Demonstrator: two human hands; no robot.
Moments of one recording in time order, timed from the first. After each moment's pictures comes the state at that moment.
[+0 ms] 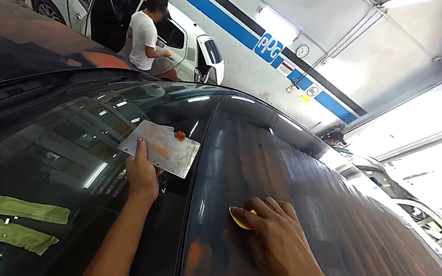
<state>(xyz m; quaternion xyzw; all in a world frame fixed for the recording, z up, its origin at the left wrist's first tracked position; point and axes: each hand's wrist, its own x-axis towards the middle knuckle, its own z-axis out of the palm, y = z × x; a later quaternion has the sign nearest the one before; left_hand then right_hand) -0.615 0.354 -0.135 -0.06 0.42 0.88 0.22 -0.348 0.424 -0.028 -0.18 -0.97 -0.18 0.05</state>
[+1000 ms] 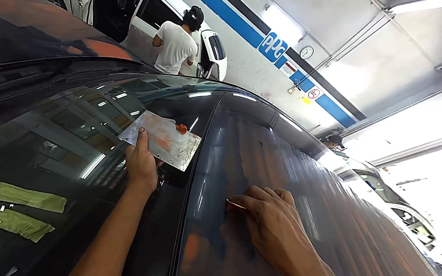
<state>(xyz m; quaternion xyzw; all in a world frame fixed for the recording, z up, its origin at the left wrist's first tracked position) -0.618 0.354 -0.132 -0.06 0.40 0.89 0.23 -0.365 0.430 -0.021 -0.21 -0.96 -0.16 0.04</state>
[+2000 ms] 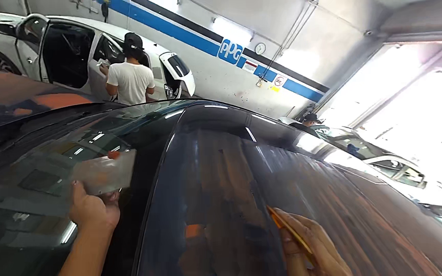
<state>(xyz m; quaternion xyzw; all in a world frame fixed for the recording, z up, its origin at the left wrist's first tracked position) -0.631 0.393 -0.133 -0.11 0.38 0.90 0.19 -0.260 0.426 -0.002 -0.32 -0.83 -0.01 0.45</state>
